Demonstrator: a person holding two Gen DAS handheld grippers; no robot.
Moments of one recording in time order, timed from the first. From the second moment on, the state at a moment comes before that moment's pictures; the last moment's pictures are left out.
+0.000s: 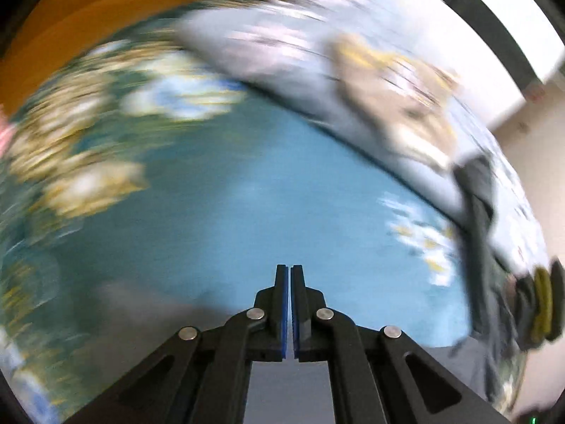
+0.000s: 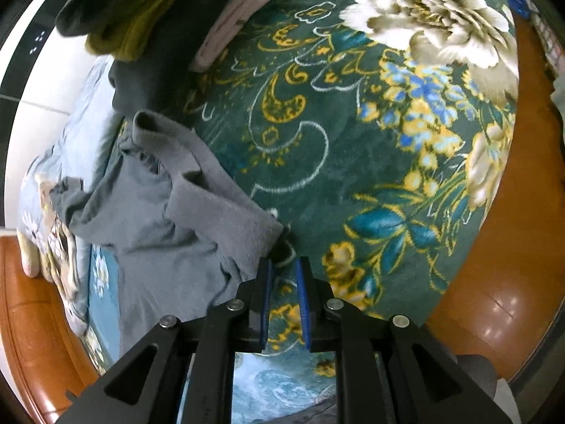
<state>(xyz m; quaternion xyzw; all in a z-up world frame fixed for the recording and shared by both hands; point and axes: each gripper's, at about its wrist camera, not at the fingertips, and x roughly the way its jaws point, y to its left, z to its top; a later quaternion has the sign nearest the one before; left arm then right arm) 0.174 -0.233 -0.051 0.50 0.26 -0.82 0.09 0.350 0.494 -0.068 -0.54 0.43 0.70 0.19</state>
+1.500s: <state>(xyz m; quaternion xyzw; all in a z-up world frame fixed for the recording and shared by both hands) -0.043 -0.056 0.002 0.38 0.38 -0.83 -0.11 0.335 0.453 -0.075 -0.55 0.41 0.71 0.16</state>
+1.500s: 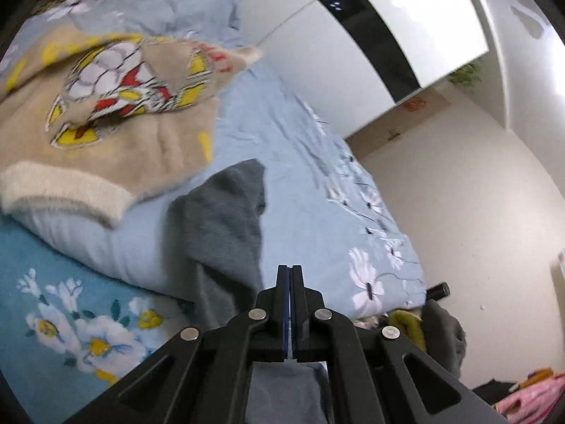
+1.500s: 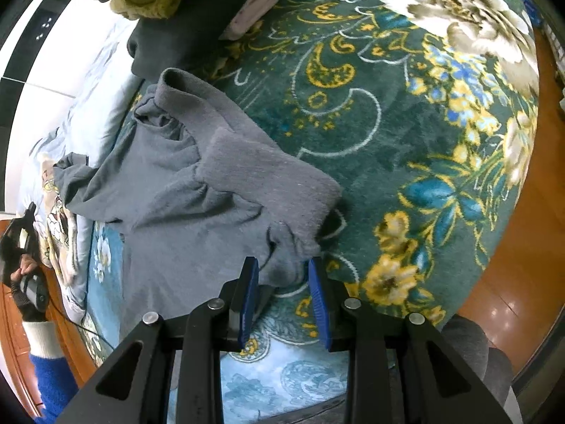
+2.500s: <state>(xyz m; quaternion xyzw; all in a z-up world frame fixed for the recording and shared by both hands) 0.082 0.062 0.024 0.43 0.23 -0.82 -0.28 0.346 0.461 -0.090 -0.55 0.43 0.69 0.17</state>
